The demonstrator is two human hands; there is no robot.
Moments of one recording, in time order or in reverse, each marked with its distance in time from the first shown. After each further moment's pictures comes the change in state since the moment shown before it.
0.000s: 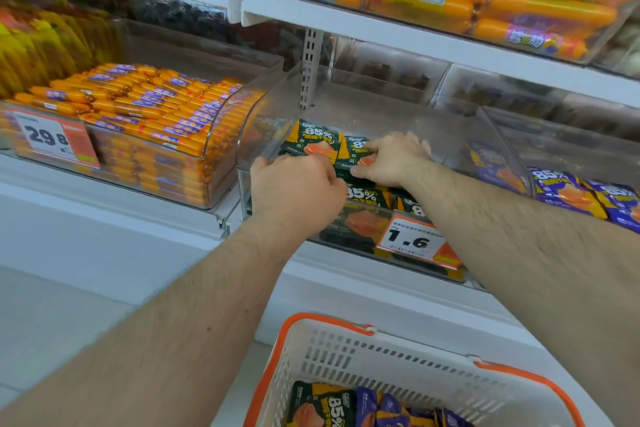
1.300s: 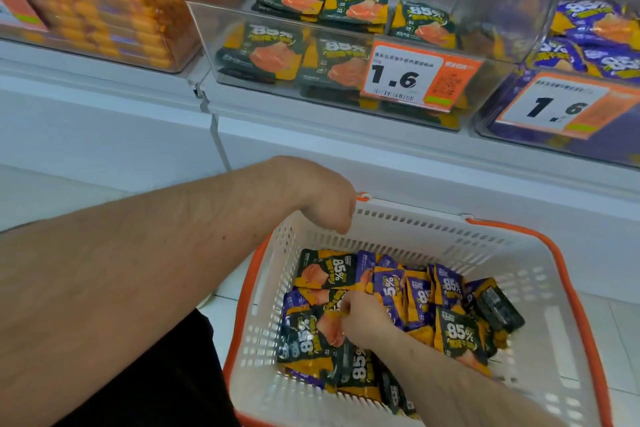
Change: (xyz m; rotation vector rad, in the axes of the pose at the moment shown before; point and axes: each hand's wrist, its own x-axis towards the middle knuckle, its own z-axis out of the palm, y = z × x) left_hand -0.102 0.035 0.058 0.329 -1.279 0.396; right_hand -0.312 0.019 0.299 0.469 -0.764 0.168
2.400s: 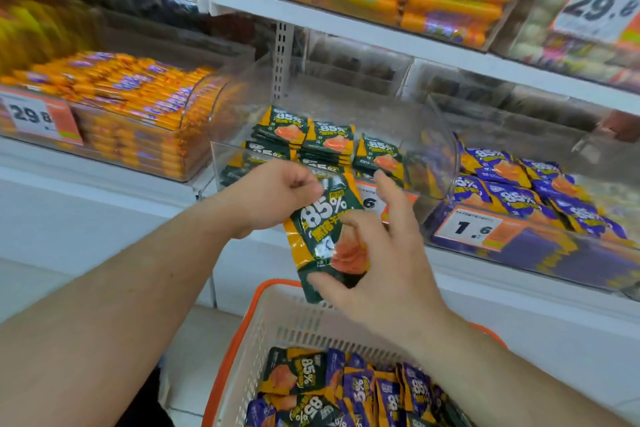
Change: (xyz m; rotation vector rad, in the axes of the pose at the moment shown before) left_hand -0.068 -0.052 -0.050 -0.925 0.880 0.158; right_hand -0.141 -0.119 -0.205 -0.093 1.080 -0.790
